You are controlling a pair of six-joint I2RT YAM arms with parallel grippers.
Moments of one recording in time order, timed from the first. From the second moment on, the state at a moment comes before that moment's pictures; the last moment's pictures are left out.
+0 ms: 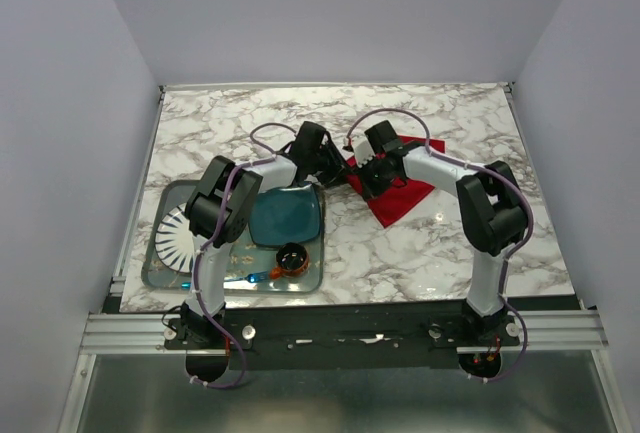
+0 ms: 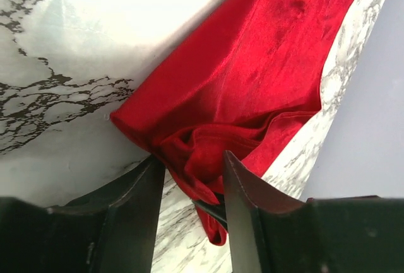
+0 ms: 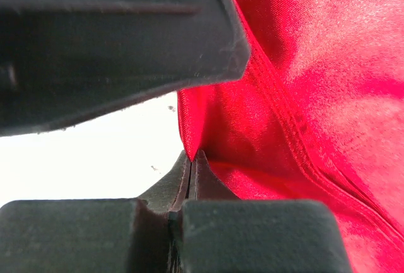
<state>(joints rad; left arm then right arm) -0.52 2.10 1.33 0.05 0.33 -1.08 0.51 1.95 1.32 -0.48 -0.22 -0.21</state>
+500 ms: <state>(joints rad) -0.53 1.94 1.30 -0.04 0.30 -0.96 0.36 2.09 1.45 -0.62 -0.61 -0.16</state>
